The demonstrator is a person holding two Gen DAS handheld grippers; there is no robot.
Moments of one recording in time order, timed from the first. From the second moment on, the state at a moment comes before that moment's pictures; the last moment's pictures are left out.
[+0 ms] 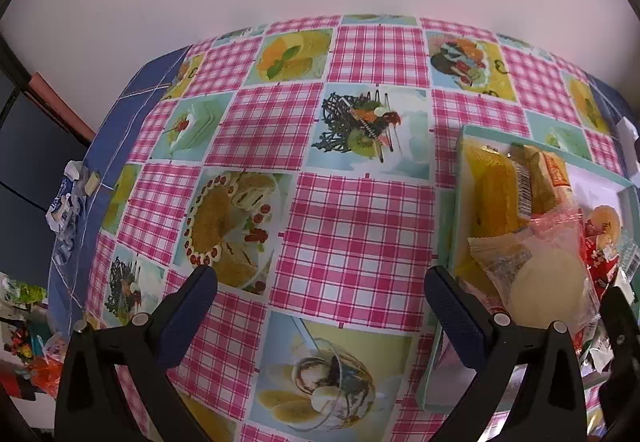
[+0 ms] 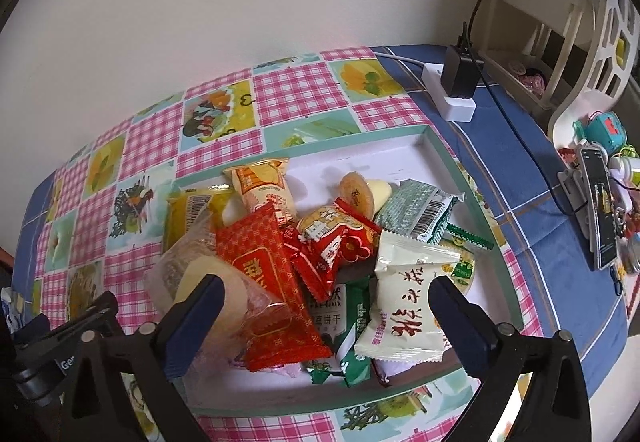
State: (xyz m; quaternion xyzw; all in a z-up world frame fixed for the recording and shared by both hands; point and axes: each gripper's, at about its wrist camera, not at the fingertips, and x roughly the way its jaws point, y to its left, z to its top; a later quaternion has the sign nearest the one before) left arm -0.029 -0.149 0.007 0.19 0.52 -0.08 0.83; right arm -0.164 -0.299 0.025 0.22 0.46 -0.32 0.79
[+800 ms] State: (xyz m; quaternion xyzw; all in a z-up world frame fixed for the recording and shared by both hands) left arm -0.073 -0.061 0.021 0.14 0.52 -0.07 0.84; right arm -0.200 -0.227 0.022 0.21 0.46 -0.28 0.81
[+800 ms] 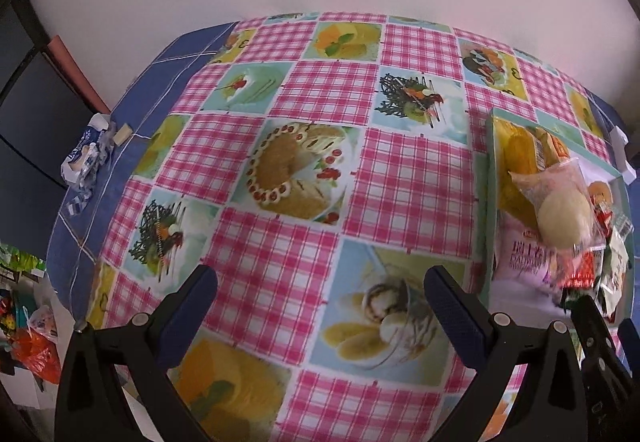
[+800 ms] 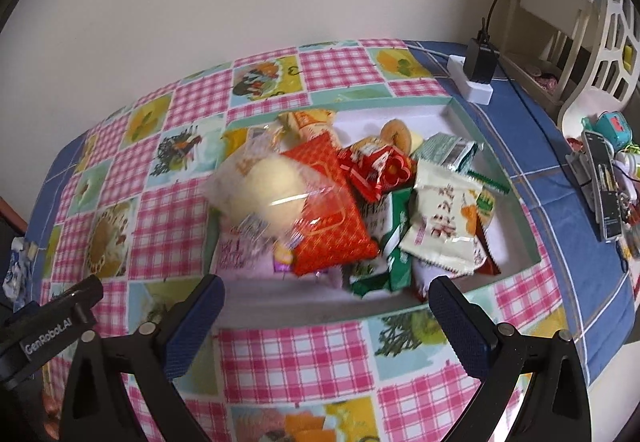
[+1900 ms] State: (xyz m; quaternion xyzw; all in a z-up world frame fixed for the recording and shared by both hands) left arm -0.078 -0.042 0.020 0.12 0.53 -0.08 0.84; right arm -0.196 -0.209 0.022 0.19 0.47 -0.25 0.83
